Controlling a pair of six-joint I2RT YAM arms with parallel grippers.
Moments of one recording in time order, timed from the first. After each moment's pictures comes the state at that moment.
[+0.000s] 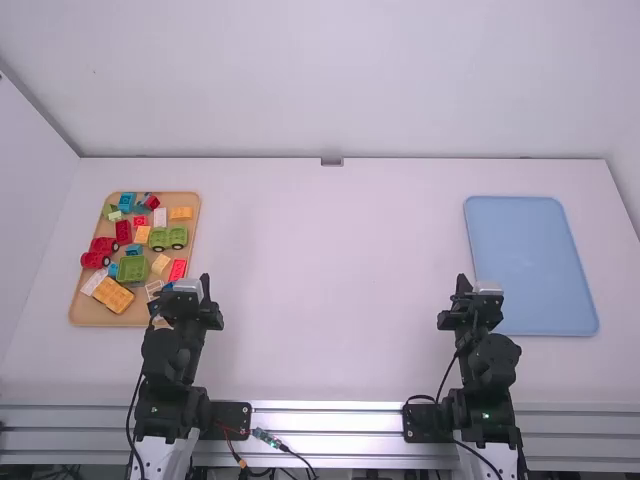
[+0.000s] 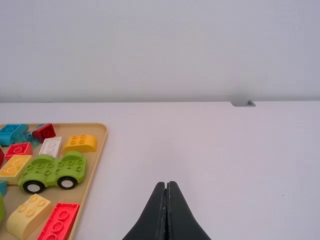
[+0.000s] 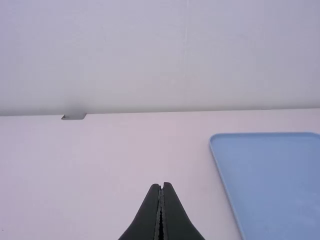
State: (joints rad) left arm 0.00 0.01 0.01 -0.10 0.00 0.00; right arm 0.00 0.01 0.01 -0.10 -0.02 -0.01
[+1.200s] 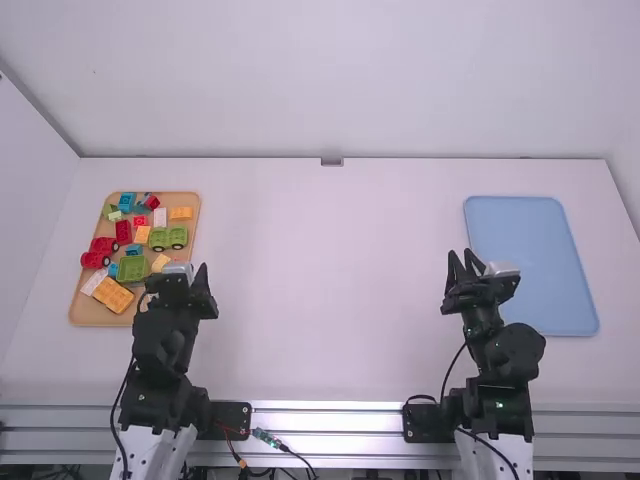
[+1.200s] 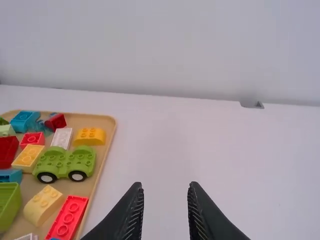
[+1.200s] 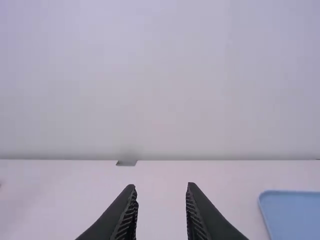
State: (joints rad) left arm -0.03 0.25 0.22 -0.15 -0.09 -0.08; right arm -0.04 0.26 0.24 0.06 -0.25 0.11
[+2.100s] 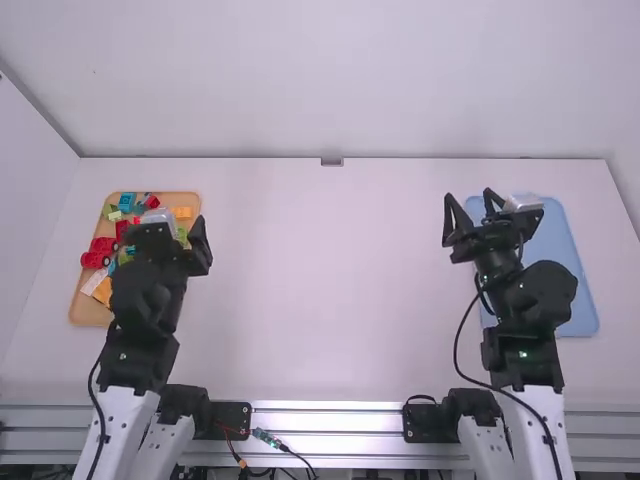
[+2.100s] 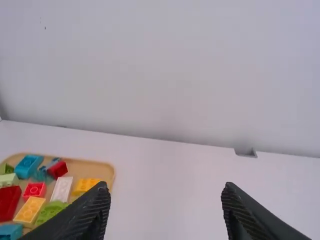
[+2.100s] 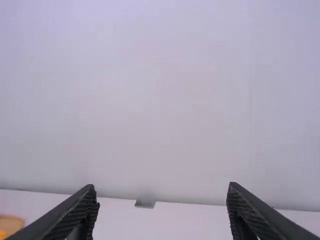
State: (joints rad) left arm -0.03 0.61 0.59 -0.11 -0.11 -0.12; right arm -0.01 0.69 0.66 0.12 -0.28 0.15
